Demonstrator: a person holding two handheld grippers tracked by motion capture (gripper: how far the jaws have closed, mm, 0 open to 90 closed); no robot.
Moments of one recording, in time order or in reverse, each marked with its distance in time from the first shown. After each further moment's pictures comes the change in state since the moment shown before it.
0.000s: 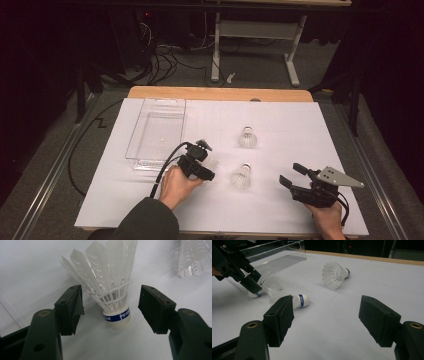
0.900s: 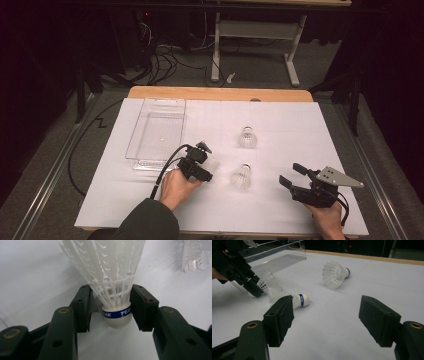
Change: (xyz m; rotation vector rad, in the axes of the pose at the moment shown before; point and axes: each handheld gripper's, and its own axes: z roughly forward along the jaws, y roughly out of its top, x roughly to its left) left arm 0.002 -0.004 0.008 0.017 -0.019 0.004; right arm 0.000 0.000 0.000 0.004 0.001 -0.001
